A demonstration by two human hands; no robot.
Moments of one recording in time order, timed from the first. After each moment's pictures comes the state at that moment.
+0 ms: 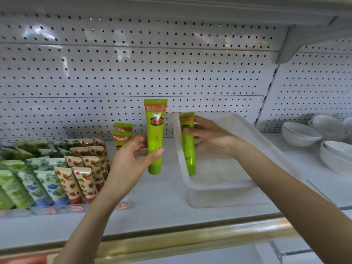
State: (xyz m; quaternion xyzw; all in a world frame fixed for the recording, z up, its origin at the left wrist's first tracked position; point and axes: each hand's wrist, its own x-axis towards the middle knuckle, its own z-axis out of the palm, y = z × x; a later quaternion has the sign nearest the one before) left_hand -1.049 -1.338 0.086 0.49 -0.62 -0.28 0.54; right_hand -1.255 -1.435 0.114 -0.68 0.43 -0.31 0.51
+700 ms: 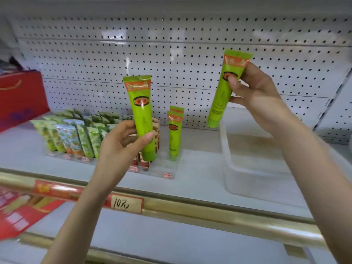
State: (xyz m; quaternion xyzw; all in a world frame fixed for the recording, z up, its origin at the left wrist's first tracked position) left_hand -0.982 -1.238 0.100 0.53 -0.52 -0.21 0.64; right_hand -1.209 -1.376 0.180 -0.72 0.25 -0.50 0.41
